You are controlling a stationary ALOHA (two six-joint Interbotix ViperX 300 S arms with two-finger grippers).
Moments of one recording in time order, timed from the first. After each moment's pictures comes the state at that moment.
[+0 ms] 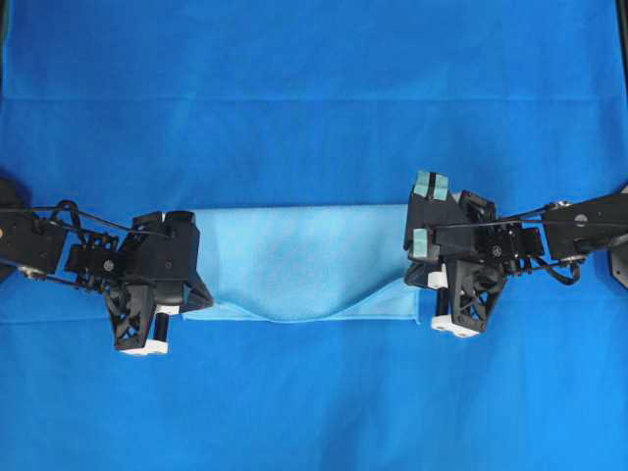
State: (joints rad) left arm -0.23 -0.09 0.98 -0.02 -0.08 -0.21; right arm 0.13 -0.10 0.86 -0.05 0.16 0.41
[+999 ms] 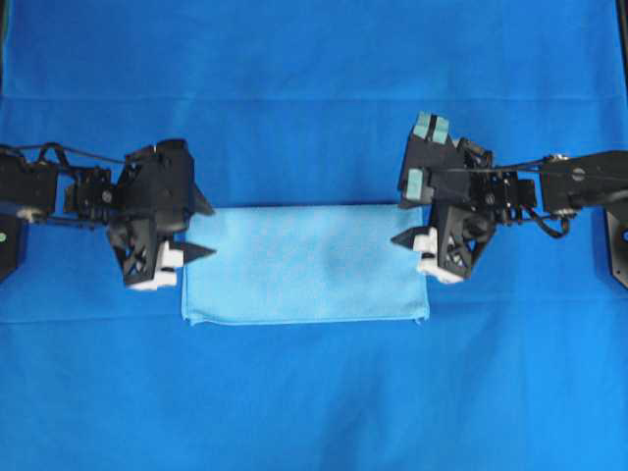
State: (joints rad) left arm 0.03 -0.17 0.99 -0.02 -0.01 -0.04; right arm -0.05 -0.11 0.84 -0.16 0.18 0.40
